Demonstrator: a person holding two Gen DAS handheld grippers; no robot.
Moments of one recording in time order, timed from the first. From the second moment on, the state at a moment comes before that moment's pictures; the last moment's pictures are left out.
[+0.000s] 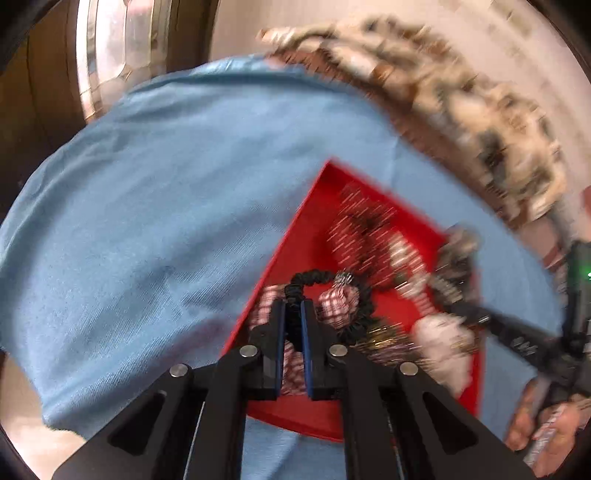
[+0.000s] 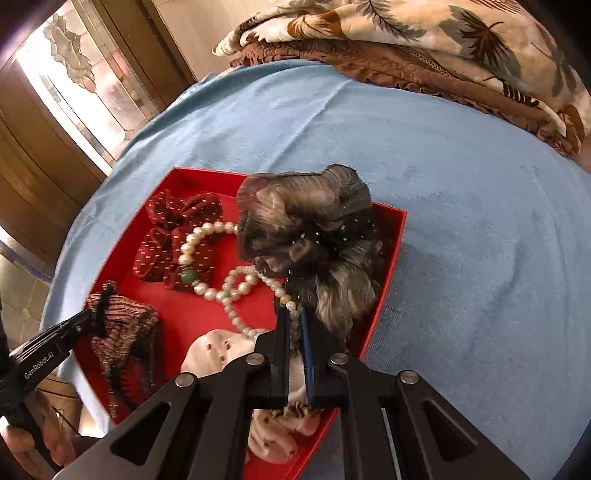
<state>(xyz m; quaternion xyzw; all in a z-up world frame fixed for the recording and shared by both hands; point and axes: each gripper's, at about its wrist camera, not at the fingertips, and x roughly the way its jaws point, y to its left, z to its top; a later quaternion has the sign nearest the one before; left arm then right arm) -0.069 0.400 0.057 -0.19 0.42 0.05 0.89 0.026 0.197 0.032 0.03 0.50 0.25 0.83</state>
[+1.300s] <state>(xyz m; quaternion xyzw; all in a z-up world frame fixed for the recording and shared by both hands) -0.012 0.384 0.048 -0.09 0.44 0.10 0.89 -0.016 0.250 0.037 0.01 0.49 0.31 0.81</state>
